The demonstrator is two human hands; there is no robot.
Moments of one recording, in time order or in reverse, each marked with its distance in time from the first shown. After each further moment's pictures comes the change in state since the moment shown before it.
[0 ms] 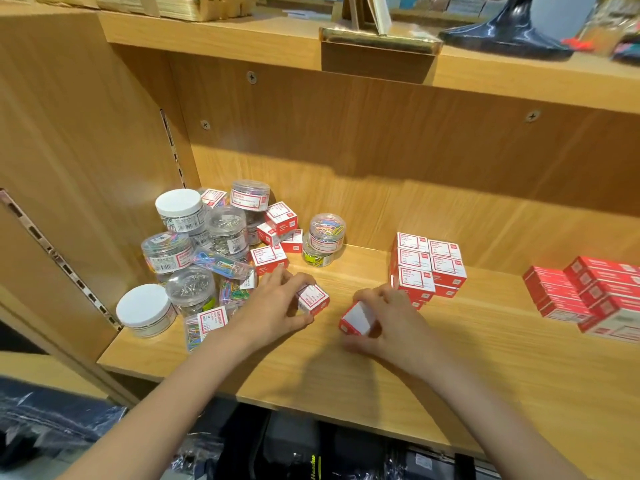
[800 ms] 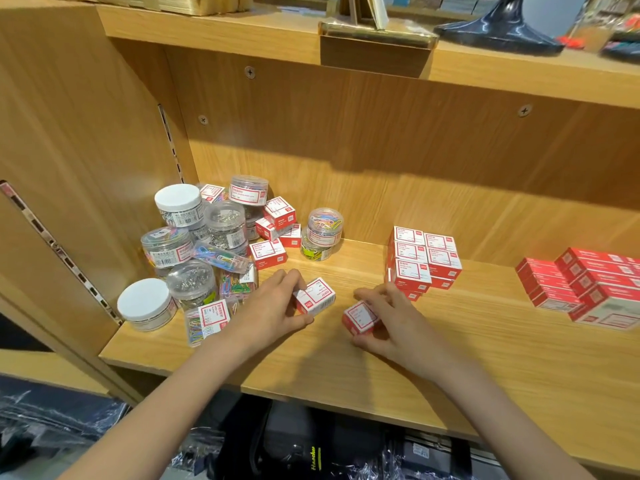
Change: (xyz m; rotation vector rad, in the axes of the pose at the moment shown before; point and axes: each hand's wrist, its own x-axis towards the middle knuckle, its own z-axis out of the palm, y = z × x) left_hand -0.012 0.004 0.001 -0.077 0.053 0.011; right_hand -0.016 0.008 0.004 0.056 0.014 -0.116
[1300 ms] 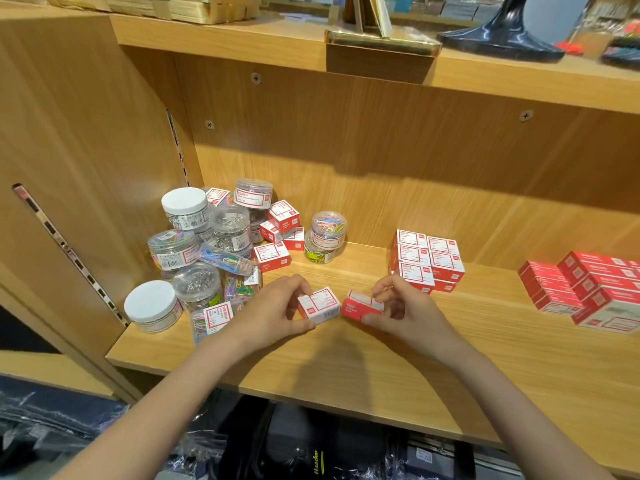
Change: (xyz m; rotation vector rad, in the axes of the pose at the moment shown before) left_hand -0.001 -0.006 -0.004 -0.201 -0.054 0.010; right_hand 0.012 0.001 -0.013 0.542 0.138 0.162
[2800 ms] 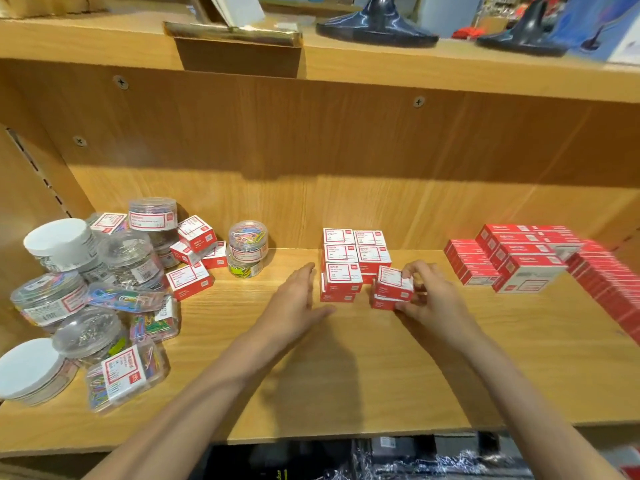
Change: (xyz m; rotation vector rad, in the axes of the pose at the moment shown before) left_hand 0.082 0.072 0.079 -0.036 -0.055 0.027; right_hand -0.034 0.057 -0.095 -0.352 0.308 0.104
